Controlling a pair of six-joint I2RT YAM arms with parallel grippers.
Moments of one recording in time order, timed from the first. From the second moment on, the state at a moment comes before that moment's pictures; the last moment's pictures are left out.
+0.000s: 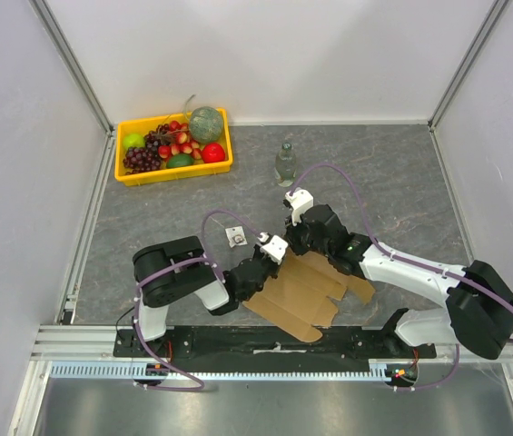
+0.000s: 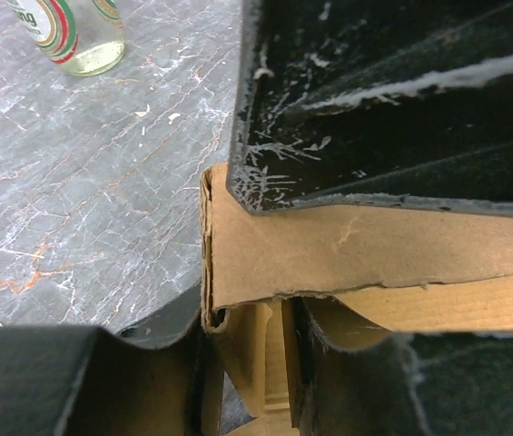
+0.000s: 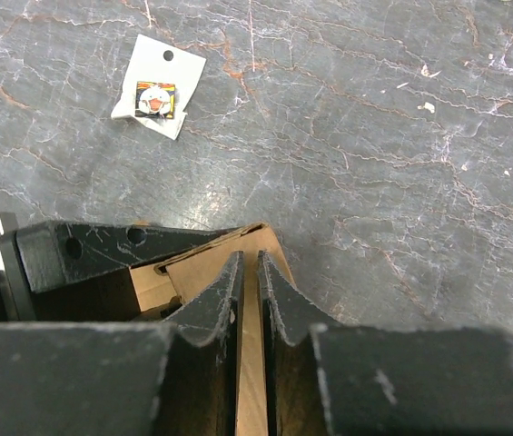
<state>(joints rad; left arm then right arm) -1.12 1.92 0.46 1.30 -0.46 0.01 0.80 1.30 0.69 0.04 0.05 0.20</state>
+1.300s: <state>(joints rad) -1.20 1.92 0.44 1.31 -0.57 0.14 0.80 1.27 0.66 0.05 0.04 0.21</state>
